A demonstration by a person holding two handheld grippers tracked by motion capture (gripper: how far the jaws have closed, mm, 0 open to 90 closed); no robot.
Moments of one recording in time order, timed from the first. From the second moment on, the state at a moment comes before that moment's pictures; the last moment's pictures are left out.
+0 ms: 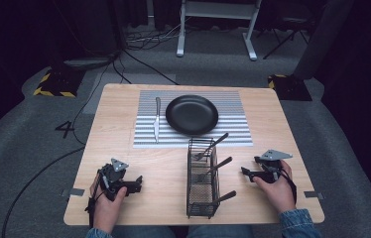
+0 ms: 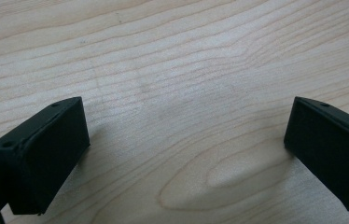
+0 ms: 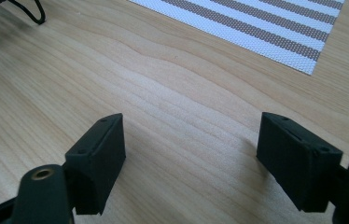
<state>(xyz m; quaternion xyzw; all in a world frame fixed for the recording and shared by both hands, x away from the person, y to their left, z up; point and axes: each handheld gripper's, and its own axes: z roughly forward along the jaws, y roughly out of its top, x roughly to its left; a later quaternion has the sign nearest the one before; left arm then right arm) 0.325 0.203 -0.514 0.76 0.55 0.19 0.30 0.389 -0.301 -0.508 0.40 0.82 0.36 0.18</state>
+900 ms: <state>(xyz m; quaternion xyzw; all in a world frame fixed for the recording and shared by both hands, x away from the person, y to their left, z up) 0.325 0.203 -0.514 0.76 0.55 0.19 0.30 0.391 -0.301 -0.493 0.40 0.82 0.38 0.16</state>
